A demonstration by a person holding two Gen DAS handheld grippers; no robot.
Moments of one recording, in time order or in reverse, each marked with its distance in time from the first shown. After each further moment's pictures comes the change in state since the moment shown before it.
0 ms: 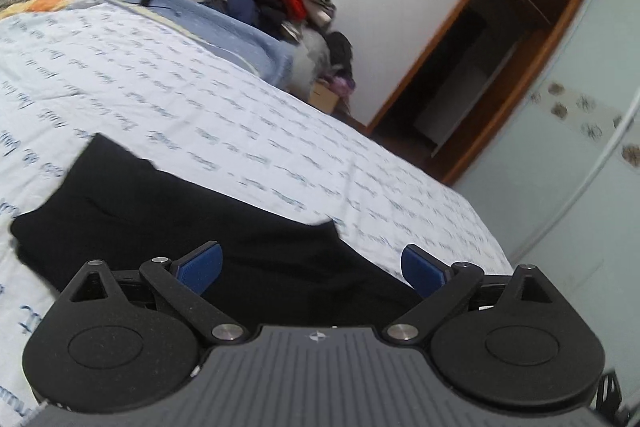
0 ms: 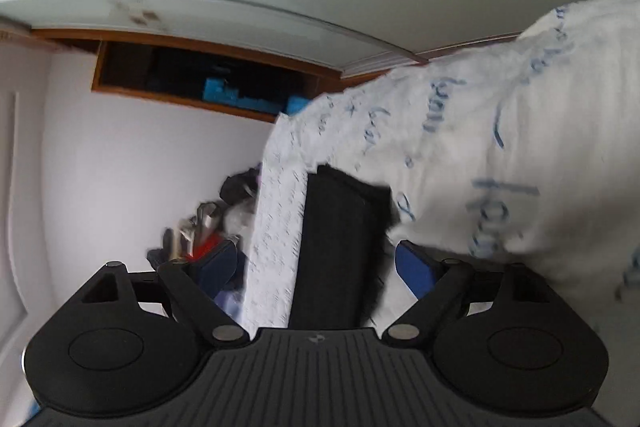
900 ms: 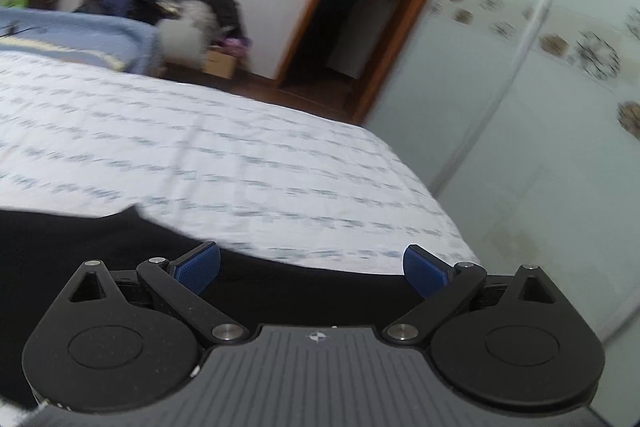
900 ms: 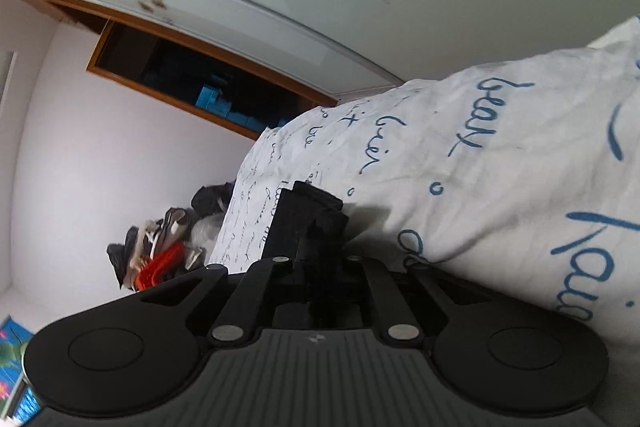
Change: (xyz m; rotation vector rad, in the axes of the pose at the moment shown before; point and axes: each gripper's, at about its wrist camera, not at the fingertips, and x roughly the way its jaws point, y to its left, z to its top) left arm 0.065 -0.170 -0.025 0.270 0.136 -0.213; right arm 0.055 -0.007 -0.018 -0.193 -0.099 -0.068
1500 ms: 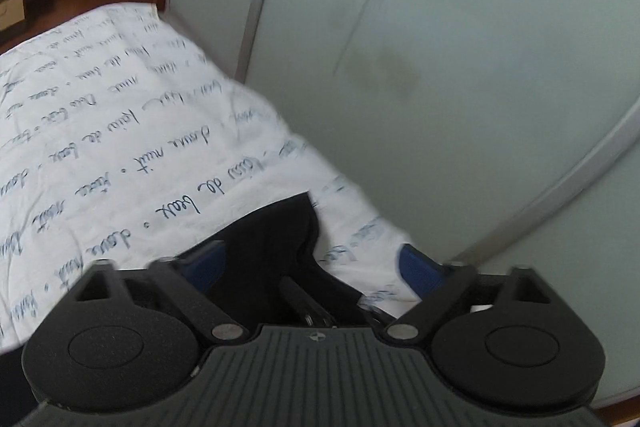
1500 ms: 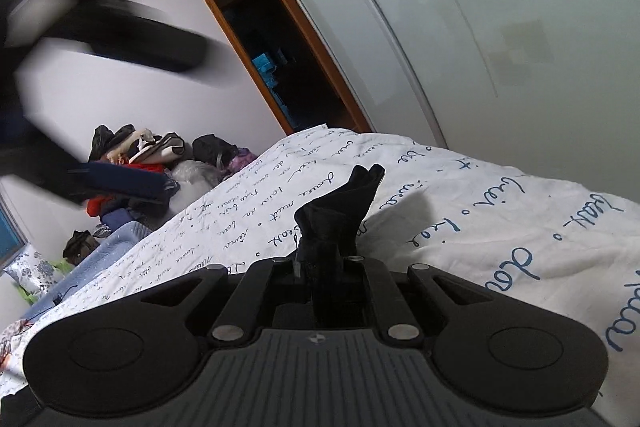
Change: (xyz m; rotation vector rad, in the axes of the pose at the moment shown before) left arm 0.244 -0.274 -0.024 0.450 0.550 -0.279; right arm -0.005 0.076 -0.051 -0.601 -0.065 -0.038
